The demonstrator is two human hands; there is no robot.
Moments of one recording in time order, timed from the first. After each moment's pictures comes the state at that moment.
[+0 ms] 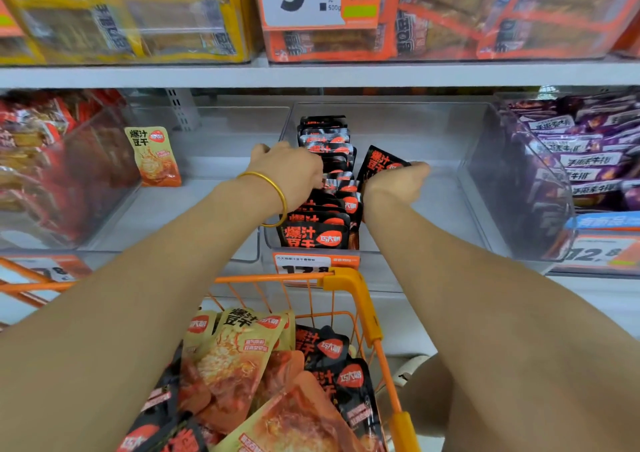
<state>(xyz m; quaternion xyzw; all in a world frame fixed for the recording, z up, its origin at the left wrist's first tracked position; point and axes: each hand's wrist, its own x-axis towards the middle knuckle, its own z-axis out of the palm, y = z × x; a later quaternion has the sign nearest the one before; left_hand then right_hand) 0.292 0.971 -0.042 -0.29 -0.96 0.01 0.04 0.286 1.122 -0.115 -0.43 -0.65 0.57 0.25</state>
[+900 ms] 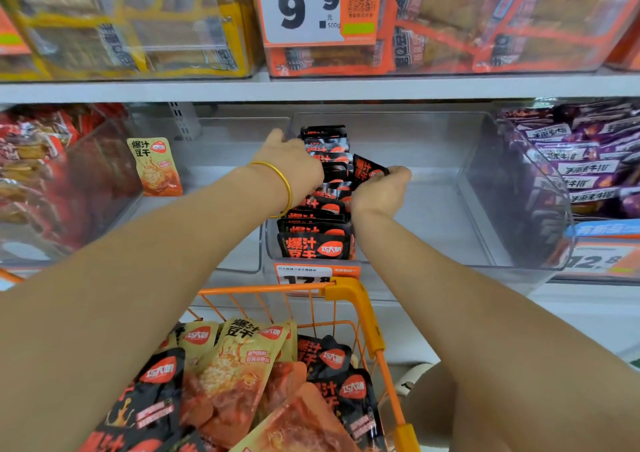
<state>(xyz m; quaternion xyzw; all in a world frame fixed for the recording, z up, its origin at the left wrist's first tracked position) 0.289 0.980 -0.021 -0.33 -0.90 0.28 0.06 0.287 1.097 -0.113 -0.39 -0.65 0.58 0.30</state>
